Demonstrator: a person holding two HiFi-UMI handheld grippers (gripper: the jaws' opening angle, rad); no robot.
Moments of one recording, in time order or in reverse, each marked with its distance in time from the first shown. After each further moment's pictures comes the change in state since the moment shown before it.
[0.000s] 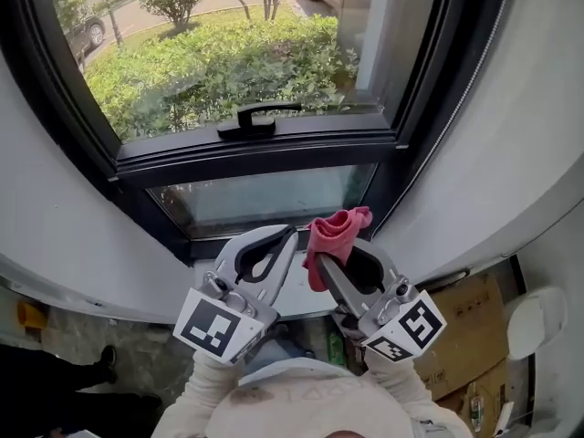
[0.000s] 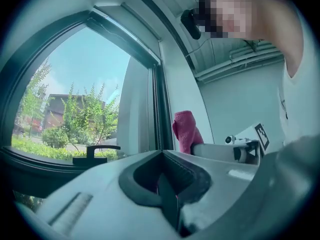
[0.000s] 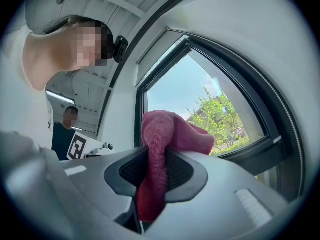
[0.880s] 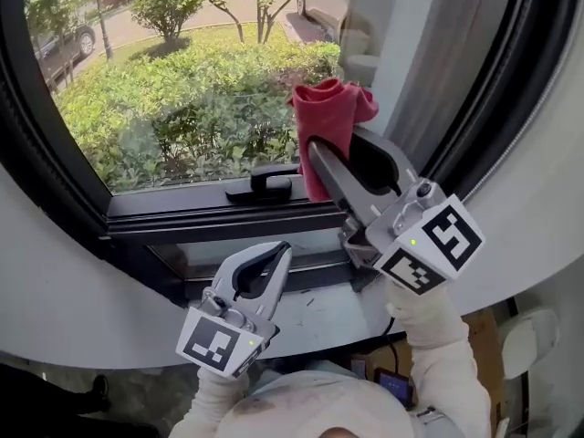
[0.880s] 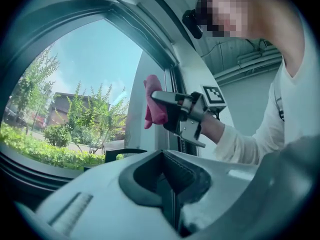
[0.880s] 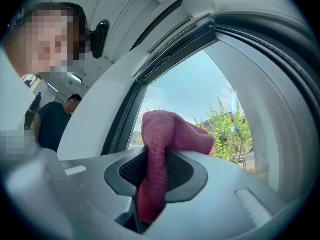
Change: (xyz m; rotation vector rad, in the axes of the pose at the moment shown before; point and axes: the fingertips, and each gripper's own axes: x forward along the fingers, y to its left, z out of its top) left arm 0.042 0.118 -0.007 -0.050 -0.052 0.038; right arm 0.209 -0.097 0.115 -0.272 -0.001 0.029
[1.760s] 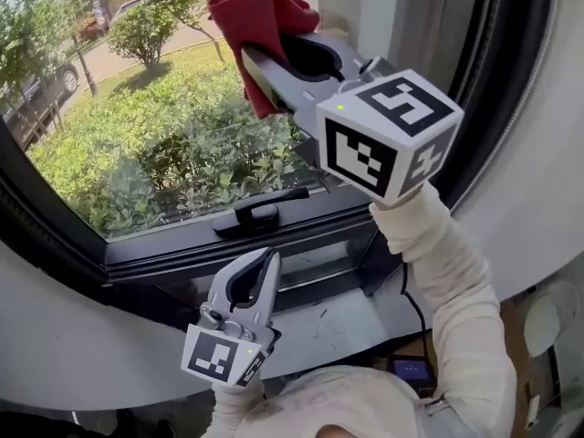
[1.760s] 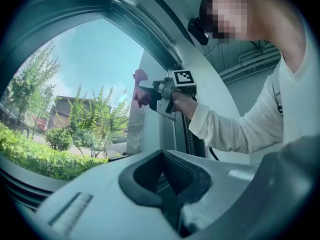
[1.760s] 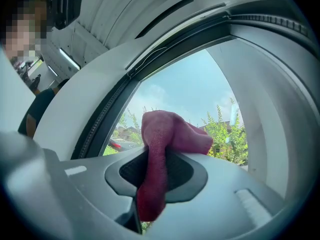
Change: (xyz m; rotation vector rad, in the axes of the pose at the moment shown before) left arm 0.029 0.028 0.005 0.013 -0.020 0.030; right arm 0.099 -0.071 0.060 -0.137 0.020 -0.058
